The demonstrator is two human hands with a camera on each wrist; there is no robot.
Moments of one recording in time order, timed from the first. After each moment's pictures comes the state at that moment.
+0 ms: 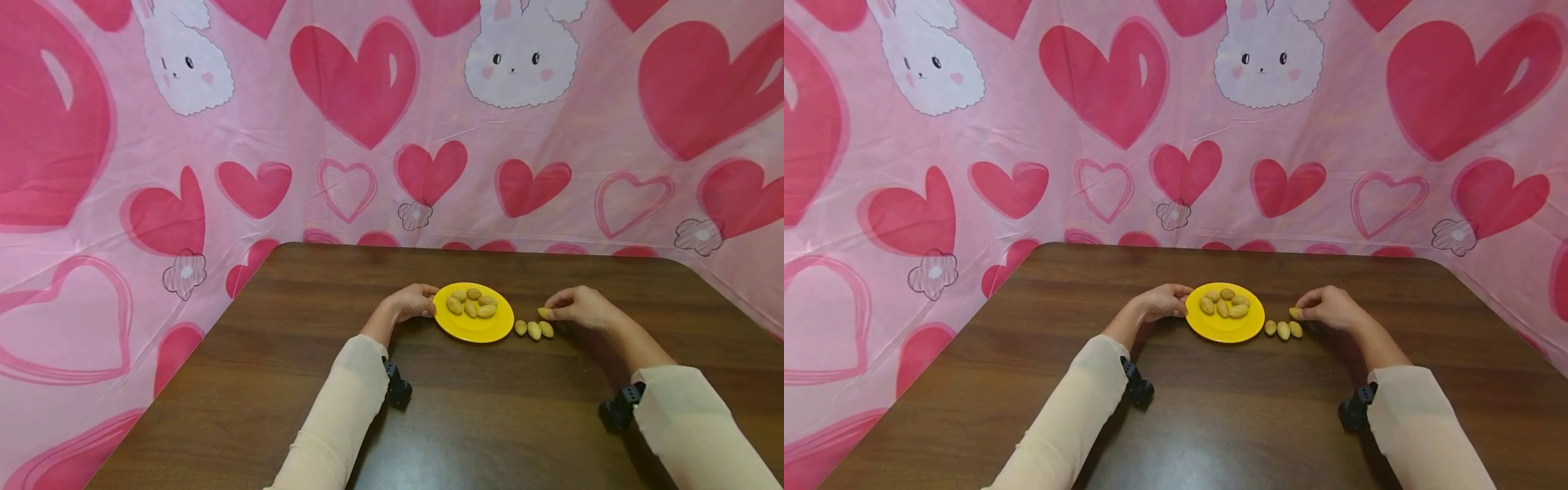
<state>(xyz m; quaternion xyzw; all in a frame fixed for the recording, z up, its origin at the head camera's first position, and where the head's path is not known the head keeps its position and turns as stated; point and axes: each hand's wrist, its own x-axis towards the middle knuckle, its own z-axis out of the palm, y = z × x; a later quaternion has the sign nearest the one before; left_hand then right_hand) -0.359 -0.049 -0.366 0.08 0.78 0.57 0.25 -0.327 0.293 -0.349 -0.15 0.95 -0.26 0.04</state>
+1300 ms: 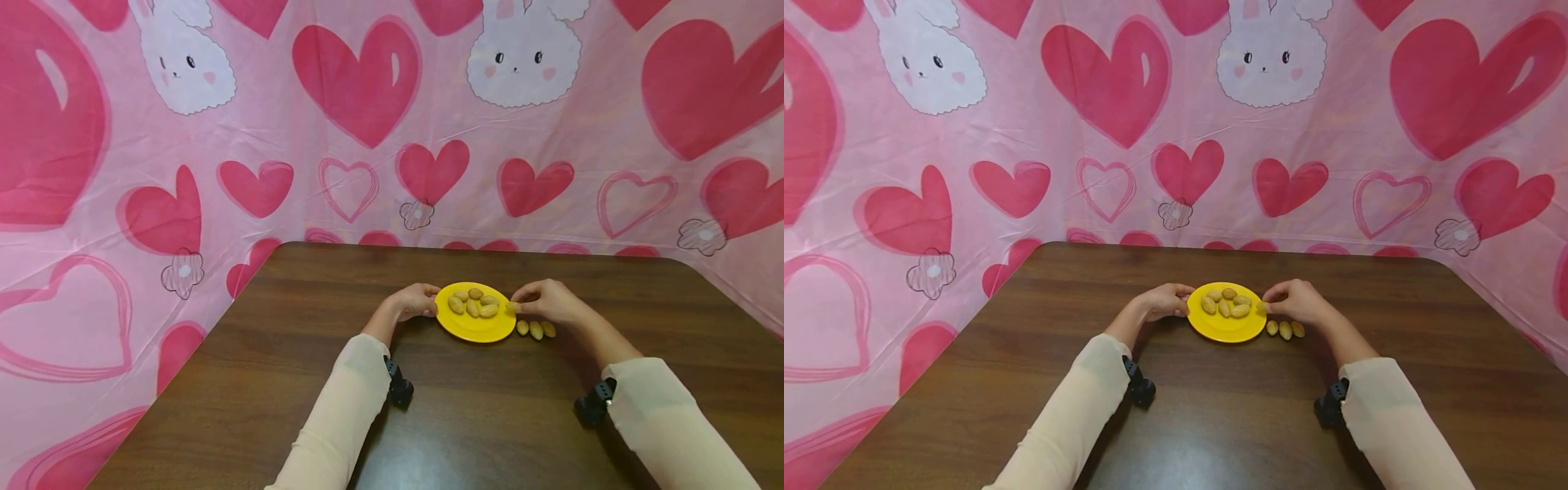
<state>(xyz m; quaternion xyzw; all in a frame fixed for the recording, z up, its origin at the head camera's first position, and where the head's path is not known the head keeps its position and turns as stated) -0.362 -0.049 -0.368 0.08 0.77 0.58 0.25 -0.335 0.239 -0.346 -0.17 0.94 -0.30 0.05</state>
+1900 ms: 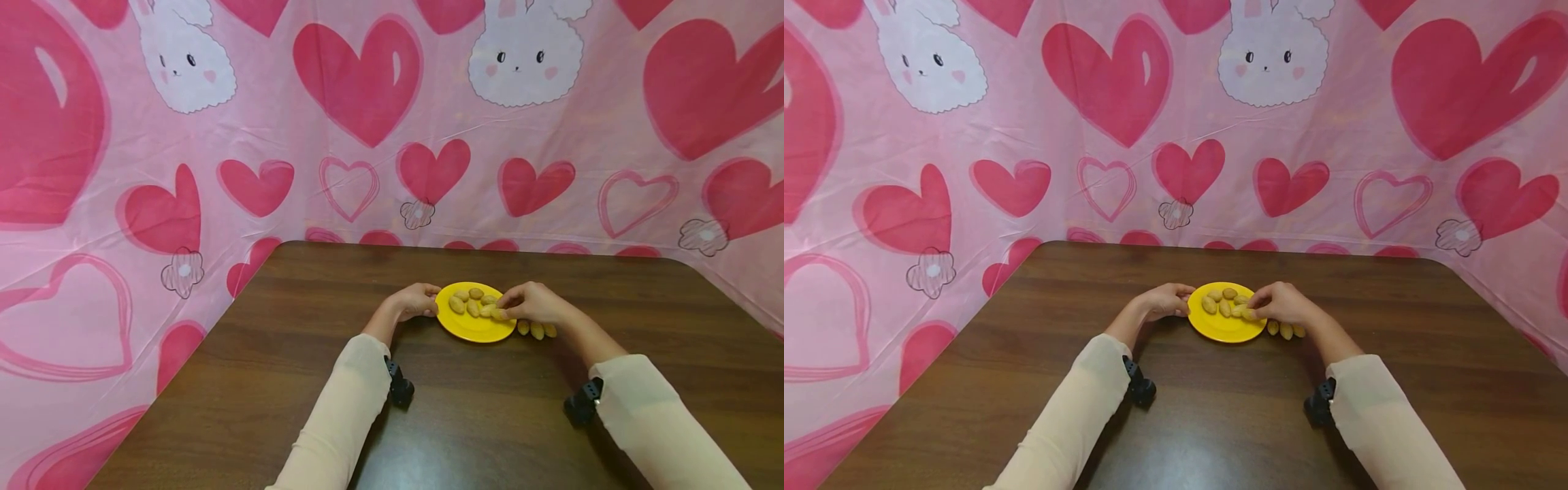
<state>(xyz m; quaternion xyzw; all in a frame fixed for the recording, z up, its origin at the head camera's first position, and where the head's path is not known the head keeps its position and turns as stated) -0.363 -0.049 -0.369 0.08 0.77 0.58 0.25 -0.340 0.218 -0.346 -0.22 0.94 -0.27 0.07</state>
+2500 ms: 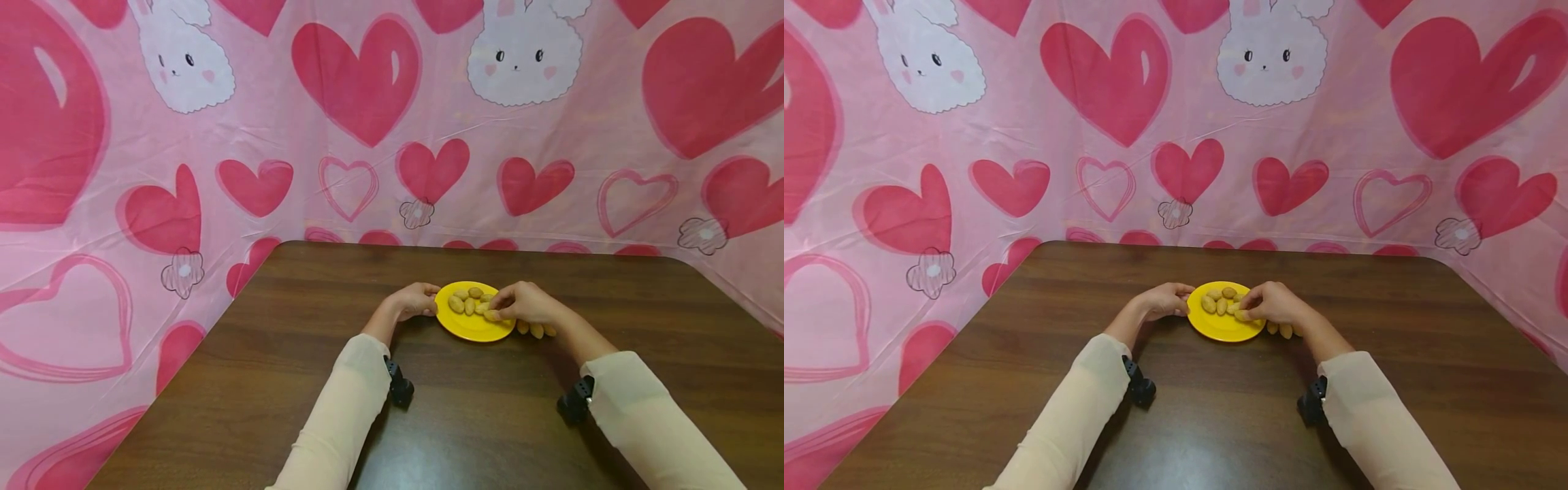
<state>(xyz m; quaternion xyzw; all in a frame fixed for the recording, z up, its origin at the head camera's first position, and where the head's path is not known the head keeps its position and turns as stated) -0.363 -0.049 -0.370 0.08 0.77 0.58 0.25 -0.339 0.204 -0.347 -0.22 0.93 -0.29 0.09</state>
